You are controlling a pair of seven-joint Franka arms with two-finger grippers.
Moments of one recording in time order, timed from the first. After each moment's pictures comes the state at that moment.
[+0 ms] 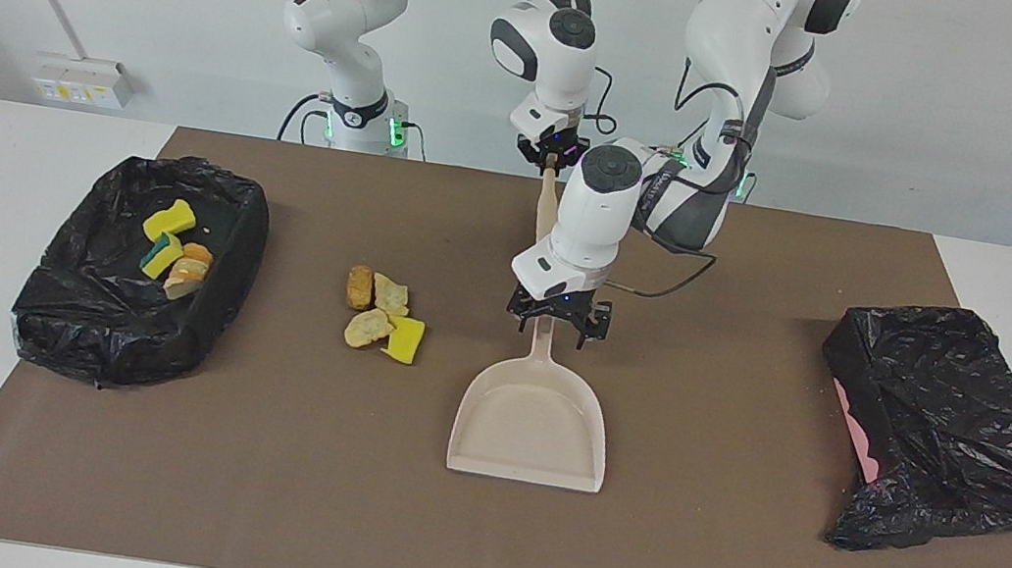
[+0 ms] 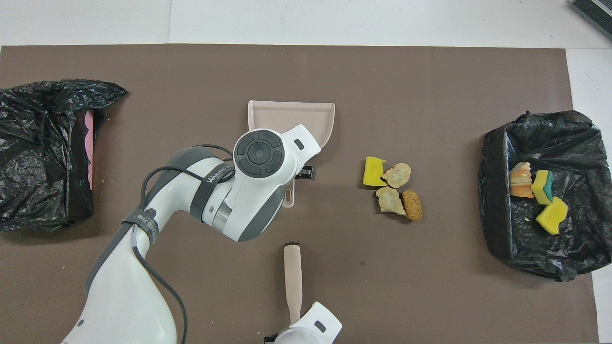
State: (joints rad) left arm -0.67 0.39 0.03 -1.75 -0.02 2.25 -0.41; right arm 0.85 -0.10 0.16 -2.39 0.21 2.20 0.85
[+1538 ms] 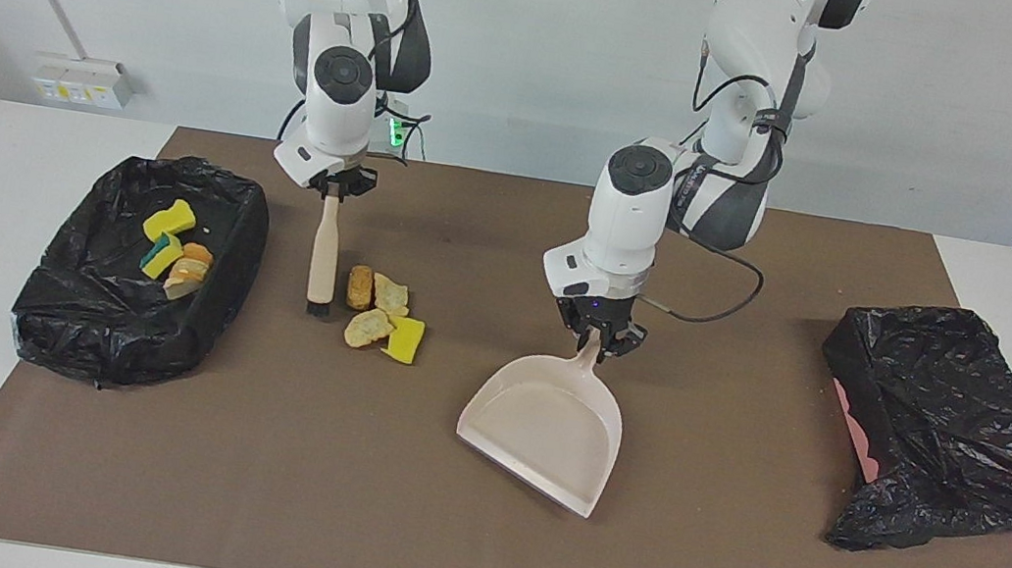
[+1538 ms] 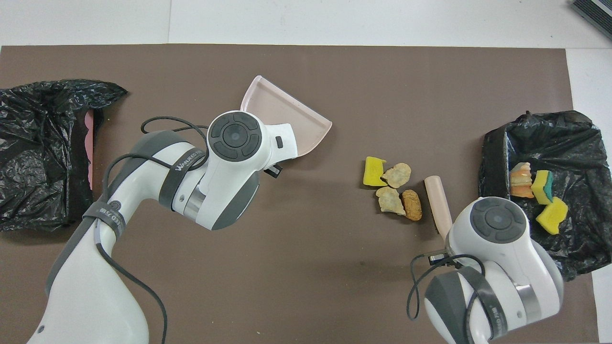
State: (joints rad) left arm -0.62 0.35 0.07 -1.73 0.08 2.14 0.10; right arm 0.08 -0.18 0.17 -2.43 -0.15 1.92 0.18
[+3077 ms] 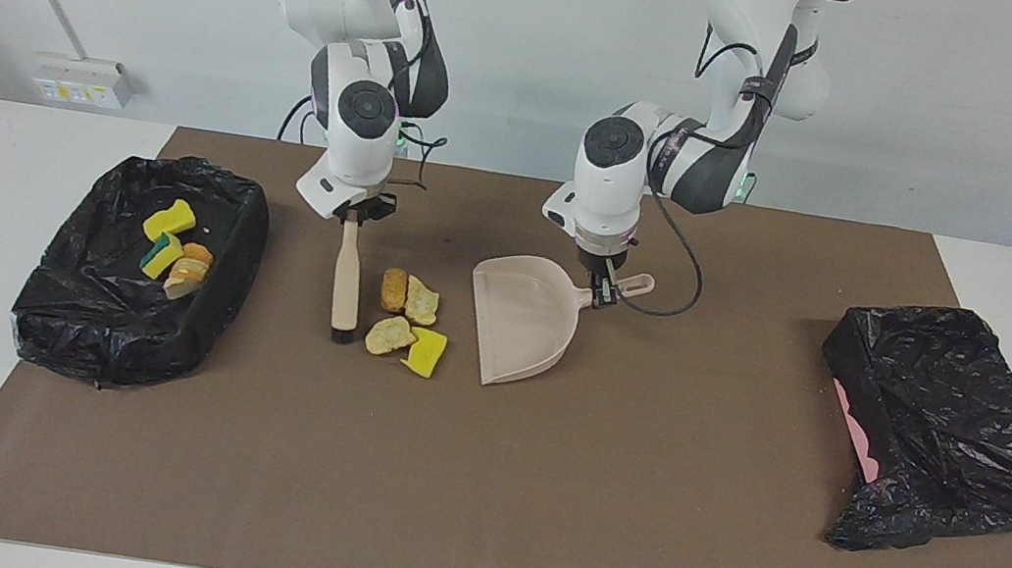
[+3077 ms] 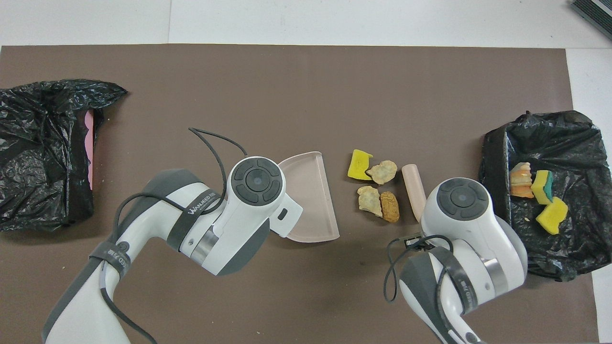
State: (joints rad) left arm -0.70 0.21 0.06 -1.94 0.09 2.02 0.76; right arm 0.16 -0.04 0.17 -2.32 -0.13 1.97 0.23
